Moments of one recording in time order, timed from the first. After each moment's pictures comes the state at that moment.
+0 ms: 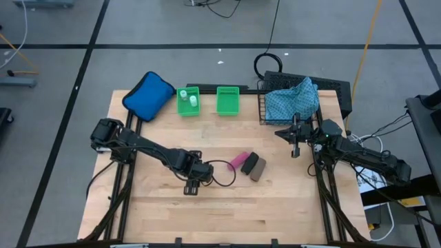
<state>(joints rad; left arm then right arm) -0.28 1.77 1.18 -0.77 -0.05 -0.19 -0.47 0.22 0.01 0.26 -0.39 -0.10</state>
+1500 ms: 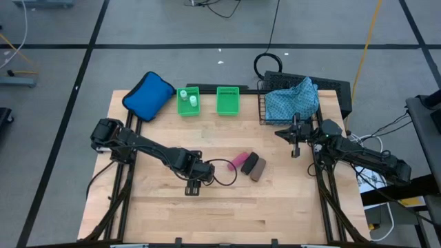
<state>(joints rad) -0.28 1.77 1.23 -0.81 -0.03 -0.23 -0.47 0.22 0.01 0.26 -0.39 -0.10</state>
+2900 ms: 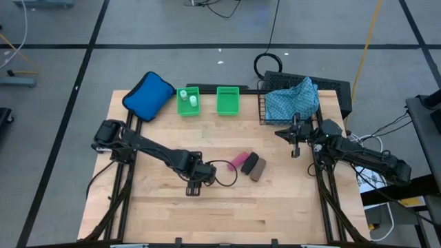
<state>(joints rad) -0.28 1.81 1.23 -0.81 -0.03 -0.24 -0.47 0.22 0.01 0.26 -0.39 -0.10</state>
